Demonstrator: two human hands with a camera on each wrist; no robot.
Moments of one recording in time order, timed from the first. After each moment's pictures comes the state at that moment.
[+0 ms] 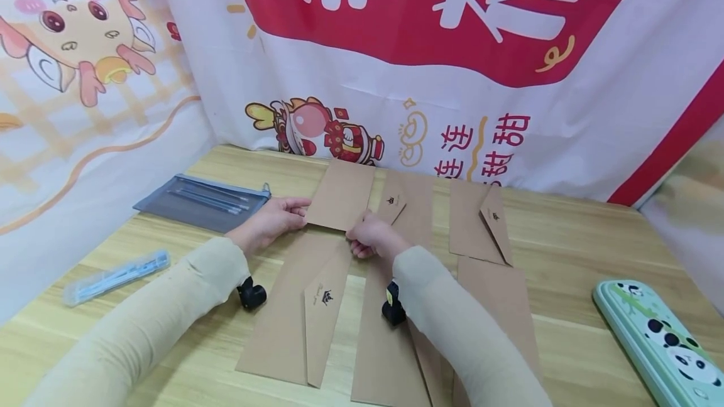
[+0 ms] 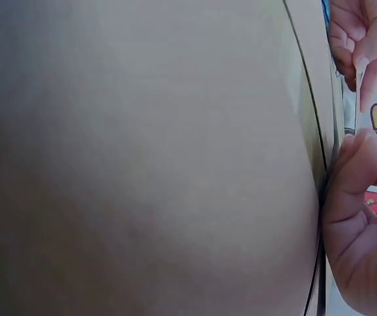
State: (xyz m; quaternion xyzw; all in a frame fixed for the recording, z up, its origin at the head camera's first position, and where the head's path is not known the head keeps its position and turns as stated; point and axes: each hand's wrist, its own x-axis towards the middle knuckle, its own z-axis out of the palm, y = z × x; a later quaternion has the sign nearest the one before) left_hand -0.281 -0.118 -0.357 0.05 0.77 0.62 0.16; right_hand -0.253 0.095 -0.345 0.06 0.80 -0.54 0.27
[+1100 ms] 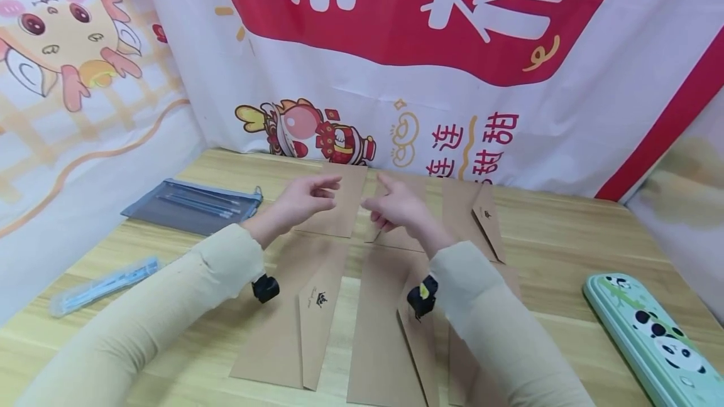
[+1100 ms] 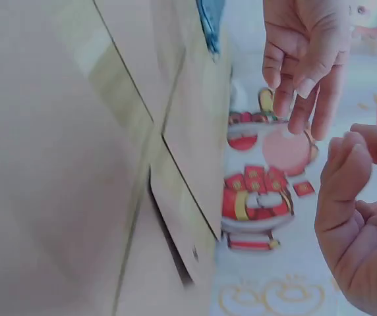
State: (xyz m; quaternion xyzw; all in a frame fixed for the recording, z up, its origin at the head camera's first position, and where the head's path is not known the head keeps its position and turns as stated) left_hand -0.269 -0.059 -0.303 0.19 0.84 0.50 0.09; right_hand -0.229 0.143 -0.270 -0.03 0.85 -0.50 0.16
